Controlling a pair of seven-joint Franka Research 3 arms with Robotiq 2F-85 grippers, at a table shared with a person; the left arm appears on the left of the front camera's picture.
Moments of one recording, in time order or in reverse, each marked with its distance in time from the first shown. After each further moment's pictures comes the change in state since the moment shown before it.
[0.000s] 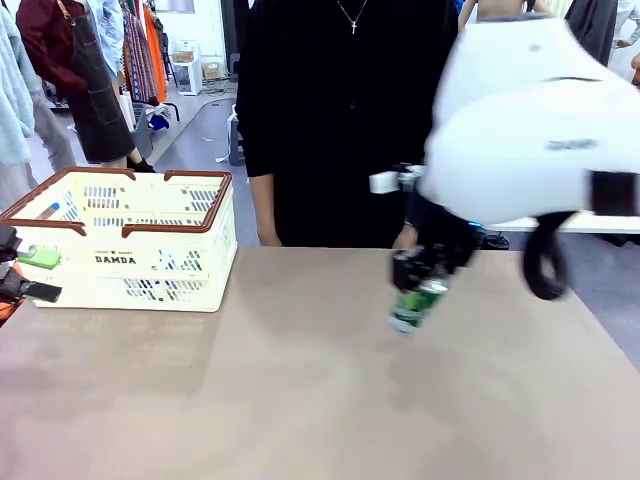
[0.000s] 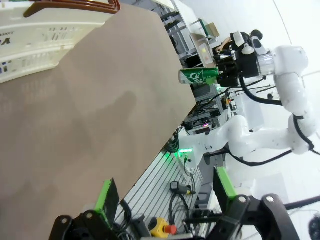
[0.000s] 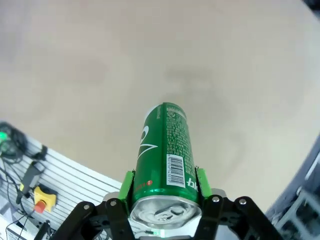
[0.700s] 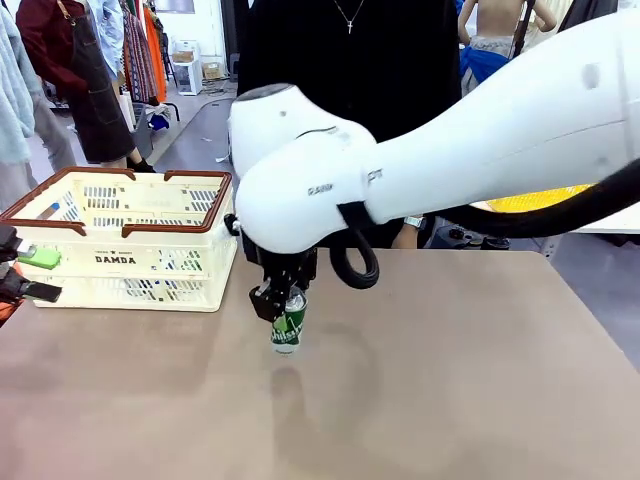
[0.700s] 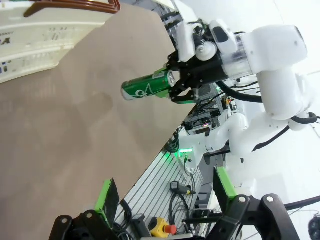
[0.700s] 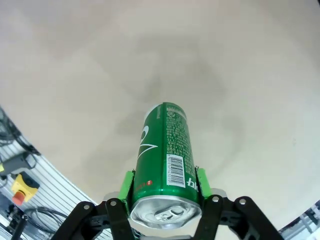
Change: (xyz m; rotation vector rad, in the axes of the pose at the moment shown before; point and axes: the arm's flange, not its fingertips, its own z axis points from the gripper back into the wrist) left arm 0.000 0.000 0.000 0.001 0.000 0.000; right arm 0.127 0.146 -0.094 -0.038 0.132 0.457
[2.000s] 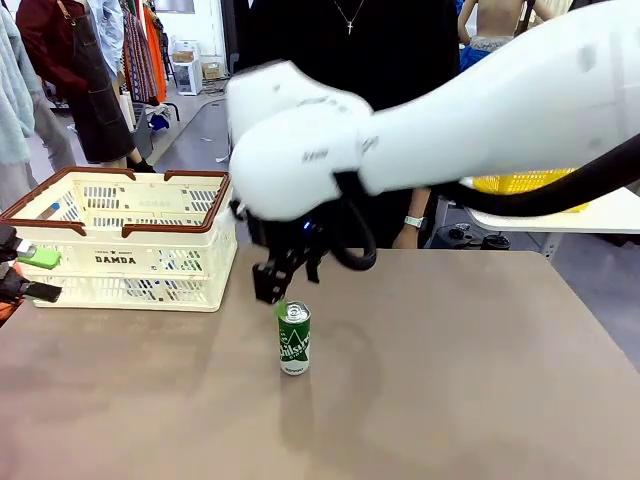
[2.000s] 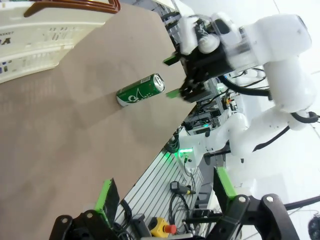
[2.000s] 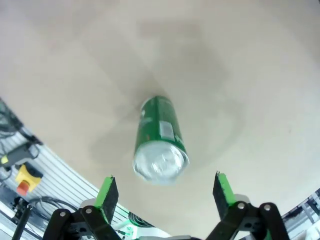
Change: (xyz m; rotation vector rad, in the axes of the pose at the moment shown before) left arm 0.000 0.000 0.000 0.000 0.000 0.000; right arm -0.010 -0.024 0.040 0.028 0.033 -0.050
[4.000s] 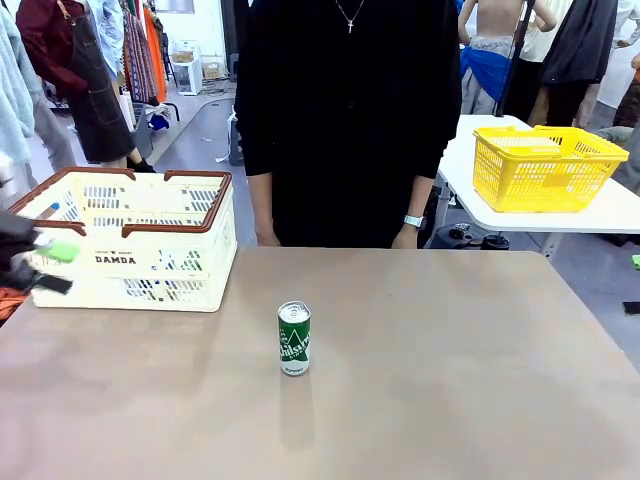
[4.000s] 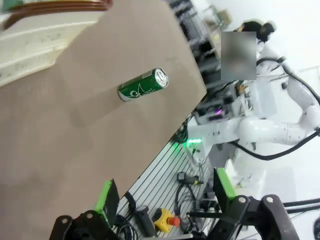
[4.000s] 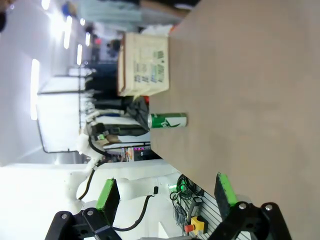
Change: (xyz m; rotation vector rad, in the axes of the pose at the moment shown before) left arm 0.032 -0.041 -0.030 0.098 0.109 -0.022; right arm -0.539 -0.311 -0.130 1.174 -0.868 -0.937
